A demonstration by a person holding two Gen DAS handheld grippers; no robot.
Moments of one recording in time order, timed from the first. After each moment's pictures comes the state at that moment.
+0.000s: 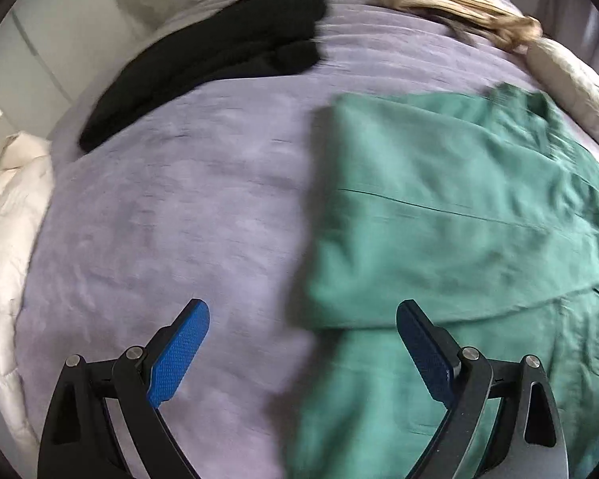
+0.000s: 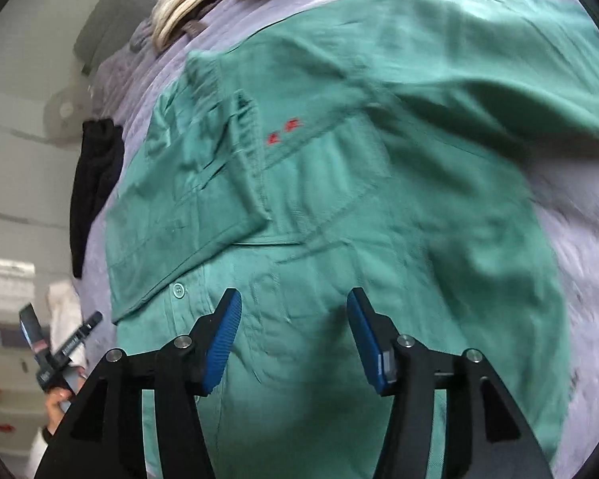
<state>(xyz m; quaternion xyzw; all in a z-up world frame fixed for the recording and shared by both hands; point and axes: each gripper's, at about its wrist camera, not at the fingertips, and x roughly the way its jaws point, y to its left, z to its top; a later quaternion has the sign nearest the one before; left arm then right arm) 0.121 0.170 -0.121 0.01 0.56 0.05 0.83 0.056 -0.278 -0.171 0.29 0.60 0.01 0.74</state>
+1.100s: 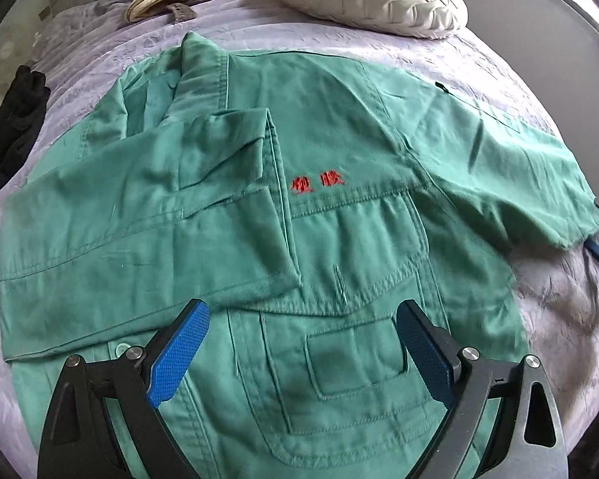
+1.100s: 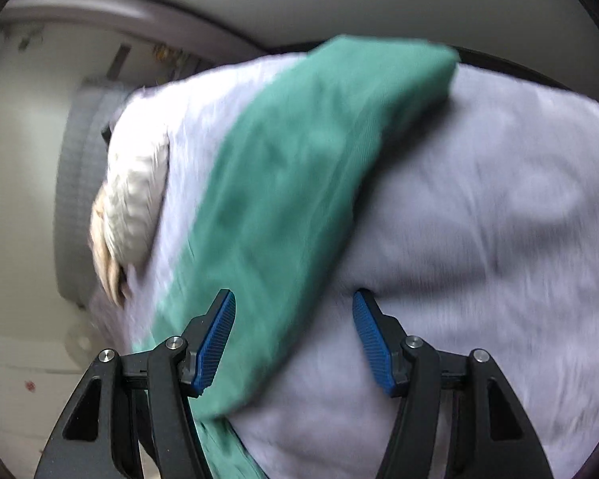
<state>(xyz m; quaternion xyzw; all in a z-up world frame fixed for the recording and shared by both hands) 0.118 -0.160 -0.128 0.07 0.58 -0.14 0.80 -0.012 -0.602 -0.162 0.53 0.39 -0.20 0.73</state>
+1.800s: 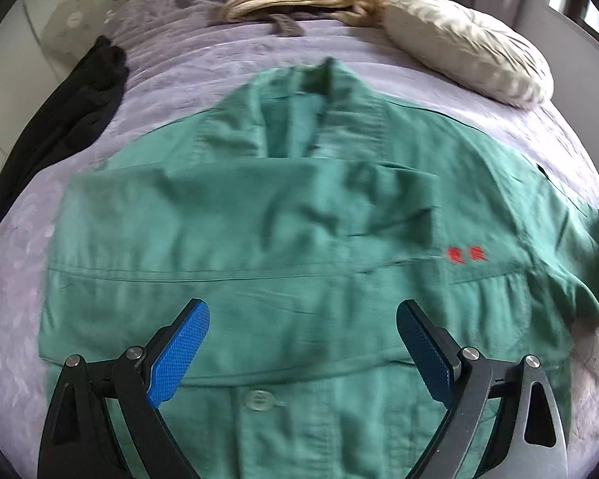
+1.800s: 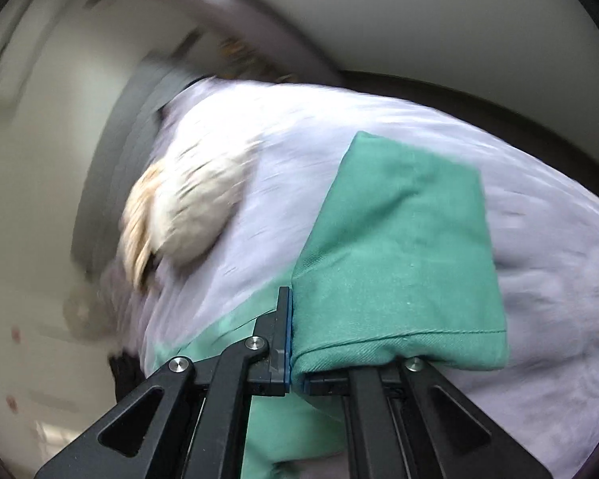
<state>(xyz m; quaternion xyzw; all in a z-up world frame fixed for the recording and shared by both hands) 0.159 -0.071 -0.122 0.03 0.54 -0.03 0.84 0.092 -0.549 -0.093 0.42 0.37 -0.12 0.82</state>
